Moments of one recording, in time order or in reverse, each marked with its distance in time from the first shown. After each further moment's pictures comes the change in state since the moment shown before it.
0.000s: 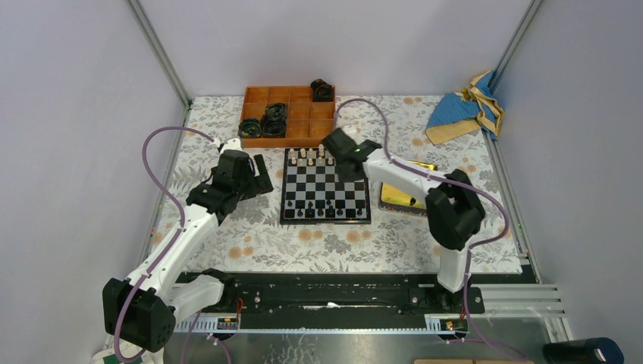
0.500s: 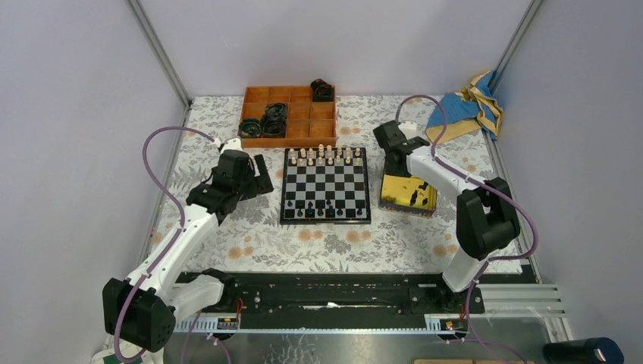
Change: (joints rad) left arm 0.000 0.000 0.000 0.000 0.009 0.000; right arm -0.311 -0.222 -0.229 0.006 0.152 0.055
